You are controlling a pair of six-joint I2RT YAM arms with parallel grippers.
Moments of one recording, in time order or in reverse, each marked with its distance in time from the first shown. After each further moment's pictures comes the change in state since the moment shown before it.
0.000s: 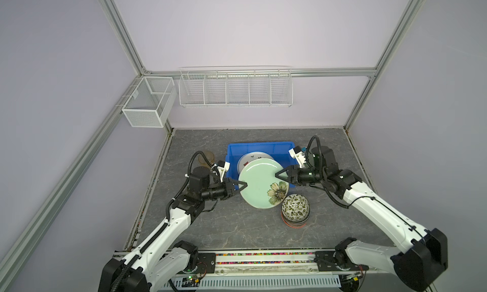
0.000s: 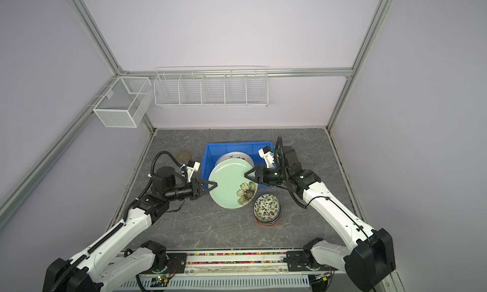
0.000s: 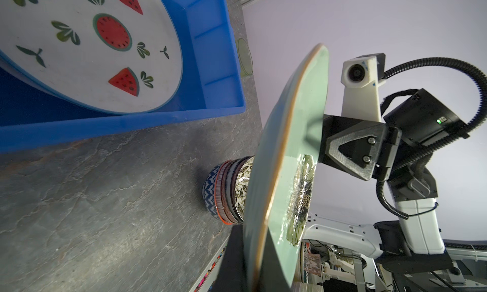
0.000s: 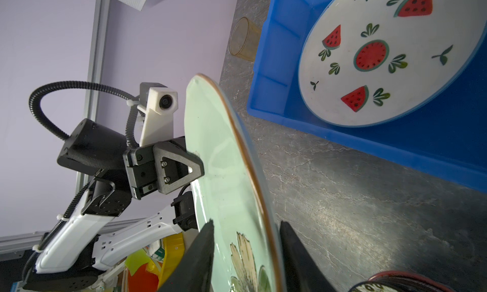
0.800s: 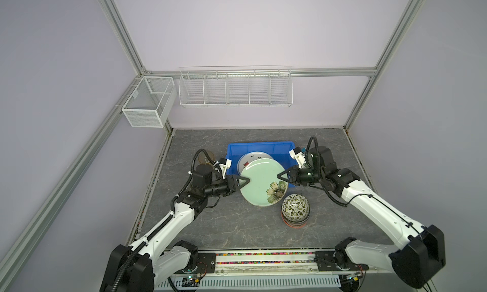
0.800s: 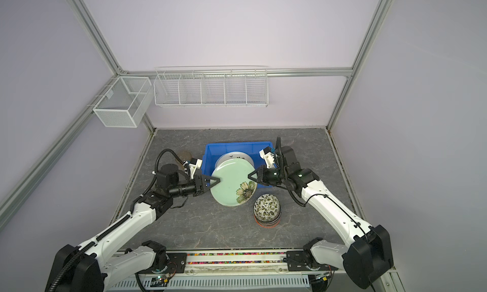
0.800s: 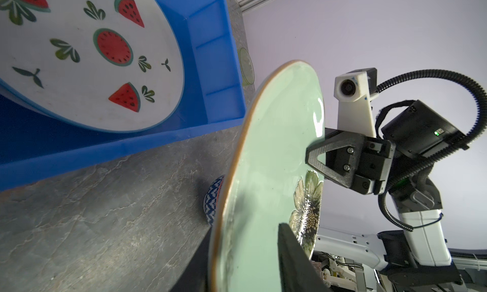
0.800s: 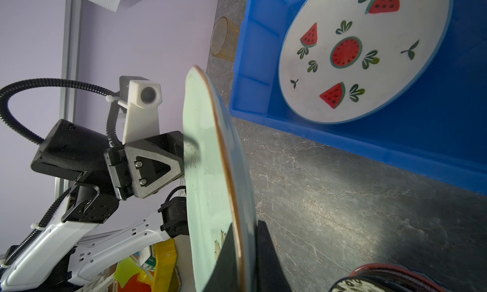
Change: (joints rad) left arm -0.001 0.097 0.007 0.107 -0.008 -0.011; right arm -0.008 0.018 0.005 -0.042 0.047 -0.011
